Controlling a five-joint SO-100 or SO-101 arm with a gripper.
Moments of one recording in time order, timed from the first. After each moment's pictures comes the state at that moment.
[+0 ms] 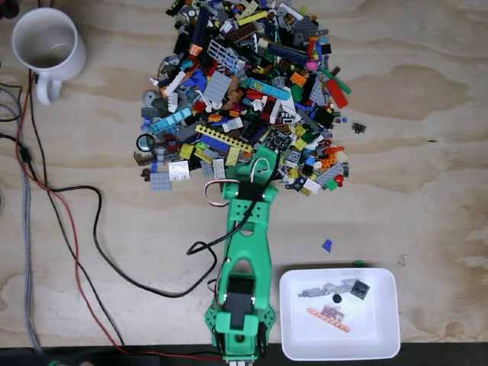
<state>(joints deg) 6.2 106.6 126.1 52.1 -56.6</state>
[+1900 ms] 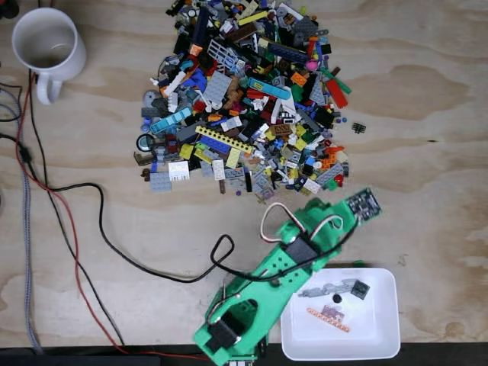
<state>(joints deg) 46.3 133.7 114.5 81.7 -73.7</state>
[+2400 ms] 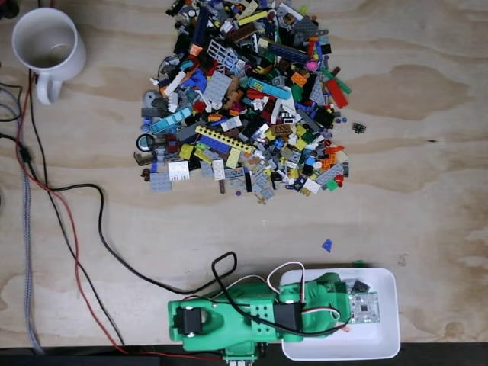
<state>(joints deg) 84.4 159.8 136.3 82.7 -92.5</state>
